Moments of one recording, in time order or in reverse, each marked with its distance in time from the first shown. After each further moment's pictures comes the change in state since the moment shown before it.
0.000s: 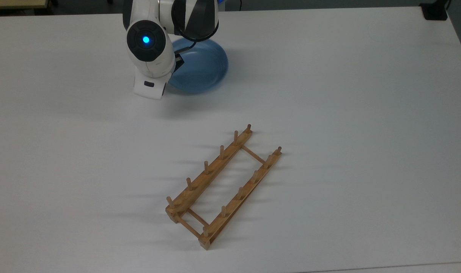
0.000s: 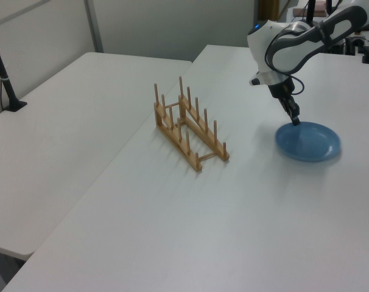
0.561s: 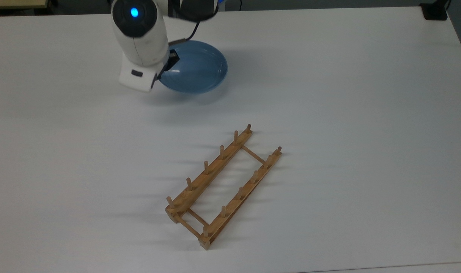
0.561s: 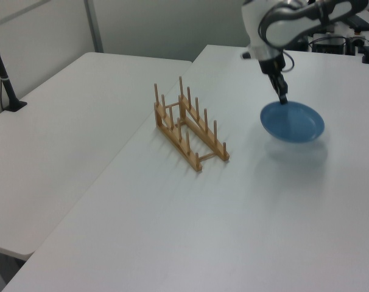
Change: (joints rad) arm 0.001 -0.014 0.006 0.194 0.000 -0.113 0.044
